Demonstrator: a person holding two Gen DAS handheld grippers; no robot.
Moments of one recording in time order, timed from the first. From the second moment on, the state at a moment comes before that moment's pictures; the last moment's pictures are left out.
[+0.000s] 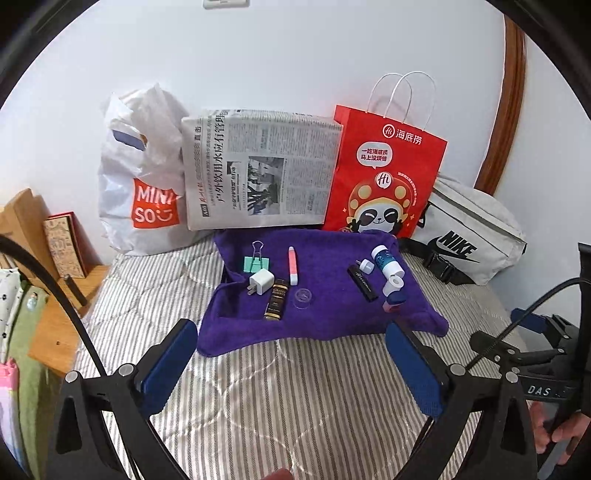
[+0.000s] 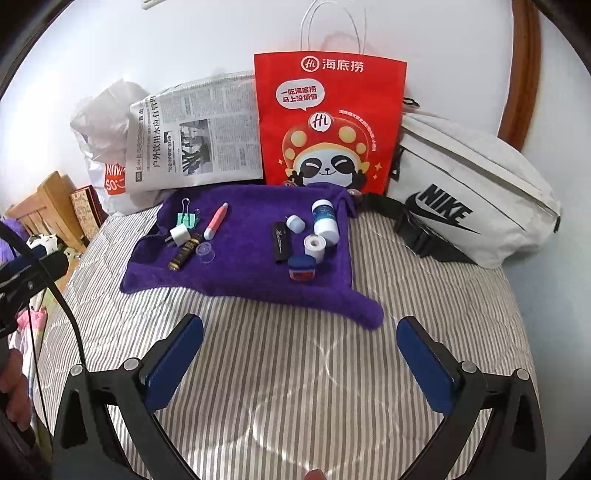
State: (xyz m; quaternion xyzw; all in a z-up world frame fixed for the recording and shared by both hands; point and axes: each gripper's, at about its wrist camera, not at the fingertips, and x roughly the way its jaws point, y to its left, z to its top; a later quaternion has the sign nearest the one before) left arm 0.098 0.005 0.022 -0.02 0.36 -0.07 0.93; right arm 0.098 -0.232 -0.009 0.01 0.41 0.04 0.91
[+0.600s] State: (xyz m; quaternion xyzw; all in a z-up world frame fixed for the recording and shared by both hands) left arm 0.085 -0.001 0.014 -0.02 0.37 -0.06 0.93; right arm 0.084 -0.242 -0.007 0.01 0.41 0.03 0.91
